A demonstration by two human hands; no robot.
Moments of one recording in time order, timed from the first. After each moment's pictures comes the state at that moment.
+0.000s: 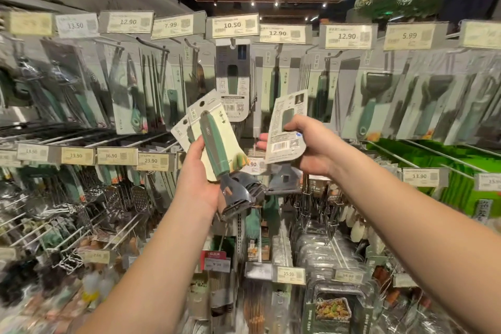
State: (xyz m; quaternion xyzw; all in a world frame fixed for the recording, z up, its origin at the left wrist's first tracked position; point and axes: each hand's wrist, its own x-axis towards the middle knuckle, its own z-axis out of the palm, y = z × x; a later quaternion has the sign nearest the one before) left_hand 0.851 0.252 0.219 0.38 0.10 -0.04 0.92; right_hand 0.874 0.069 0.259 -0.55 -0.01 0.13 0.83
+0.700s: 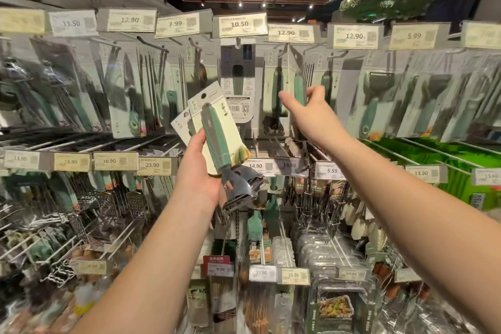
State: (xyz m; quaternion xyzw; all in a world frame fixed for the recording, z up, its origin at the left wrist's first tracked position) left_hand 0.858 0.273 0.231 0.40 0.10 -0.06 0.91; right_hand 0.915 0.072 0.269 -0.87 -0.01 -0.24 0.43
